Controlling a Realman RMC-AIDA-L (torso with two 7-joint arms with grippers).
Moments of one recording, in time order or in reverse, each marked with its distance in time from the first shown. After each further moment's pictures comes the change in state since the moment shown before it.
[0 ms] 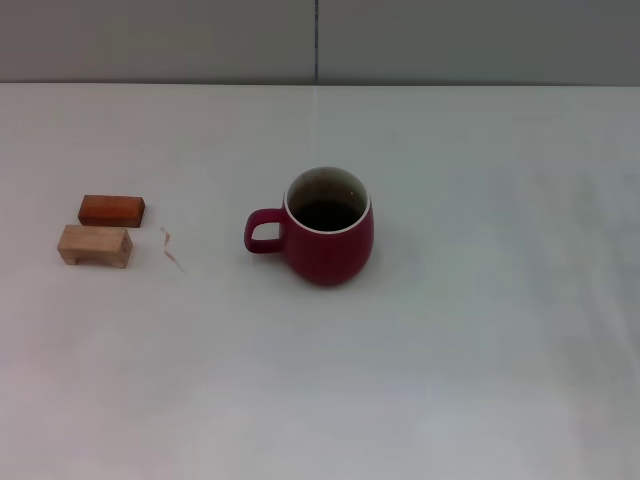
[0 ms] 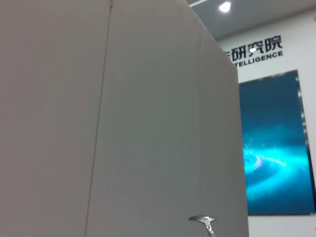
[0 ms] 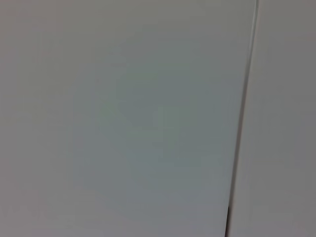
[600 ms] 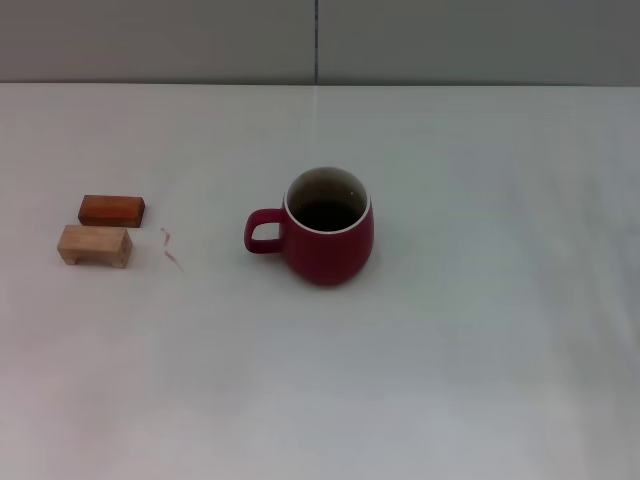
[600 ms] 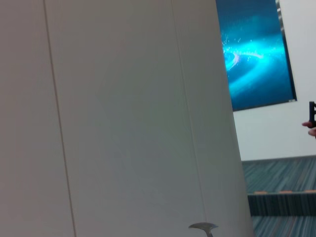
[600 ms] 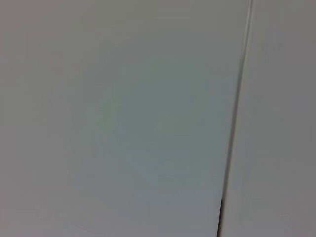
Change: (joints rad) left arm -0.162 -0.011 -0.077 0.281 0.366 -0.020 -0.151; right arm -0.012 0.000 0.002 0.000 0.002 0.000 0.000
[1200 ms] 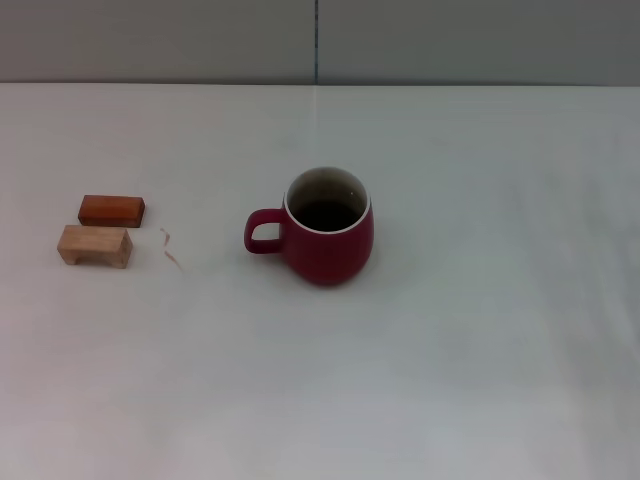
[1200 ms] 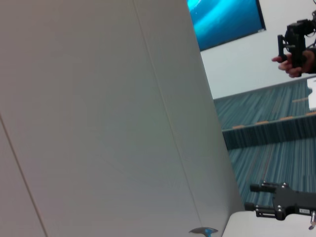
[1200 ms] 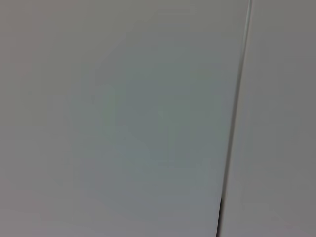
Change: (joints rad) left arm -0.074 -0.010 0.050 0.226 0.178 0.043 -0.086; right arm -0.001 0.000 0.000 0.000 0.000 0.001 0.000
